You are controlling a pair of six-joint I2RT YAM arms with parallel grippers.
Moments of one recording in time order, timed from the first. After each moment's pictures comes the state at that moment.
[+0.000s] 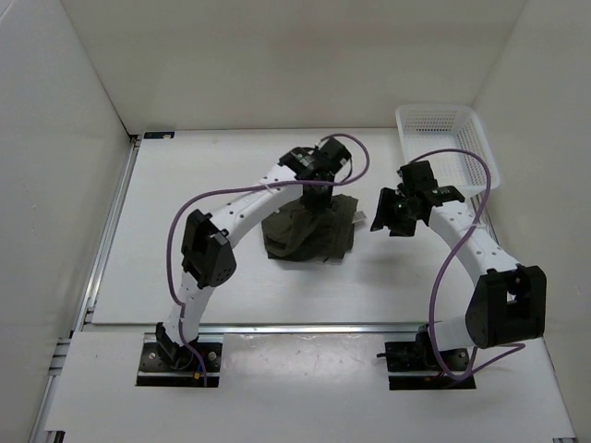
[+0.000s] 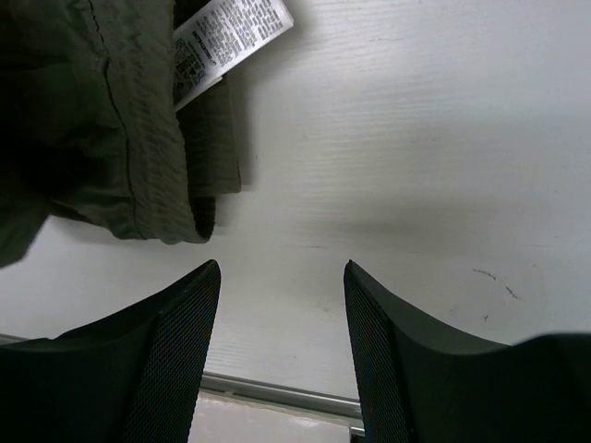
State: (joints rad) left arm -0.80 2.13 2.17 -1.13 -0.20 -0.56; right arm 0.23 1.40 1.09 -0.76 -0.14 0.39
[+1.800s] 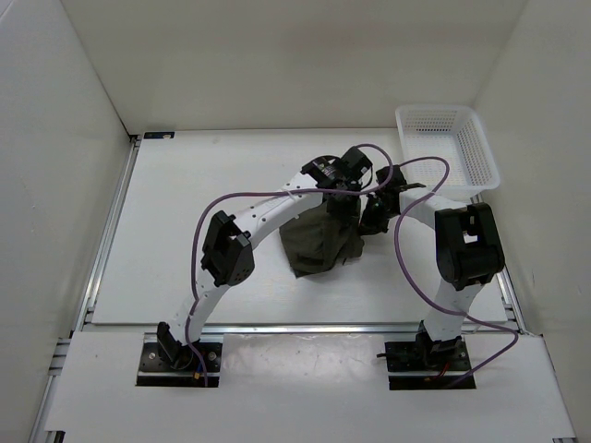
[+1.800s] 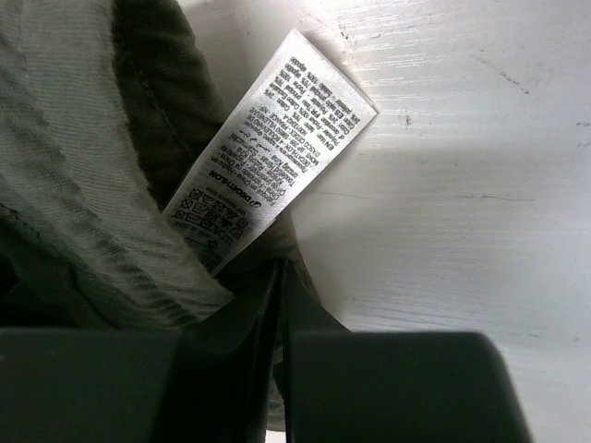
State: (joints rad) left arm -0.89 2.30 2.29 -1.03 -0.01 -0.58; right arm 0.26 1.83 1.13 -0.47 -0.26 0.54
